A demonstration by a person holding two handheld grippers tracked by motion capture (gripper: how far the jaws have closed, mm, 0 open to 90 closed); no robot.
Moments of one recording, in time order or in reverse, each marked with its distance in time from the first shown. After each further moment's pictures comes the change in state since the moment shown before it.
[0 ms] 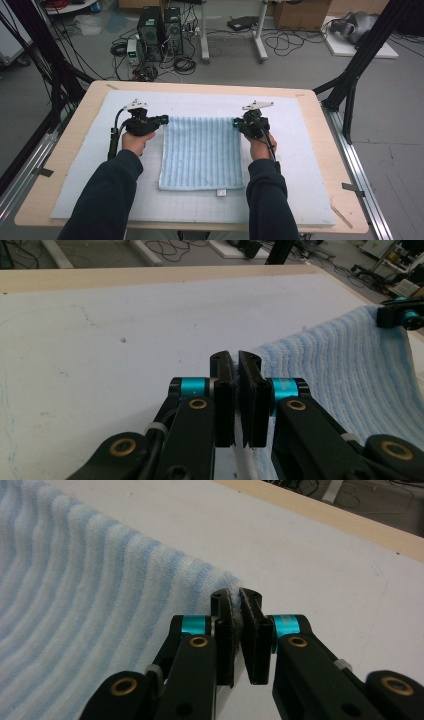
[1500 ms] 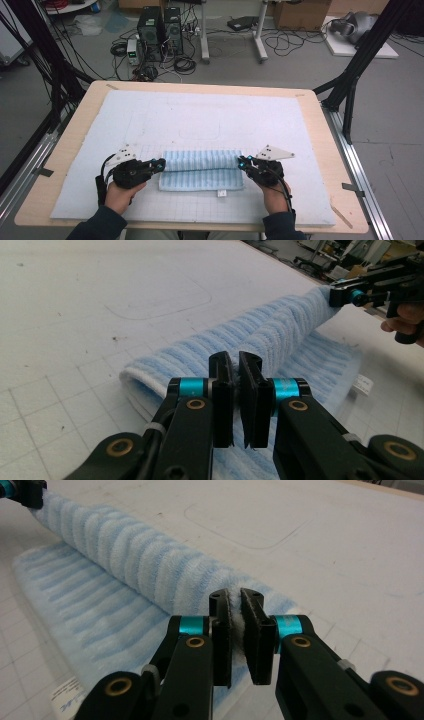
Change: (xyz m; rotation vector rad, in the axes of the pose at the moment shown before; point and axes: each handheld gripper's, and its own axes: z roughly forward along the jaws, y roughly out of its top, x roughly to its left) left arm -0.066 -0.094 -0.084 -0.031 -0.183 0.087; right arm 0.054 -0.098 -0.080 -0.111 0.147 -0.038
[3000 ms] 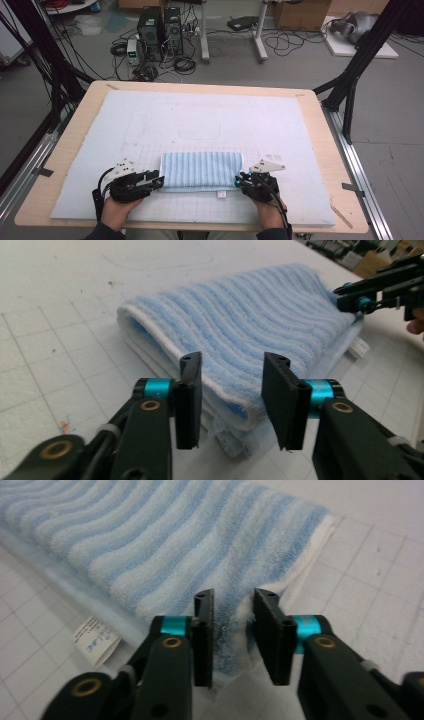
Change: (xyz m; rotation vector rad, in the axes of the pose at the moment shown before) left arm -0.012 -0.028 -0.008 0.098 0.059 -0.024; right arm 0.028 -0.025 0.003 0.170 -0.060 0.093
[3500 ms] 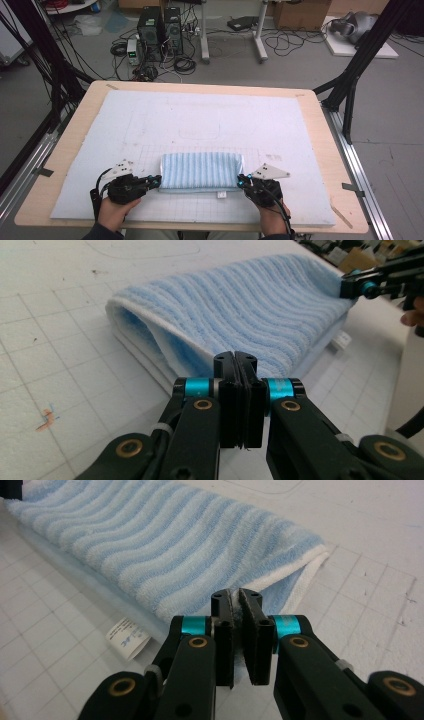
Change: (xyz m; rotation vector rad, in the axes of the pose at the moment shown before) left arm 0.001 0.002 -0.012 -0.004 -0.077 -0.044; right arm 0.015 0.001 -0.024 -0.074 -0.023 -0.050
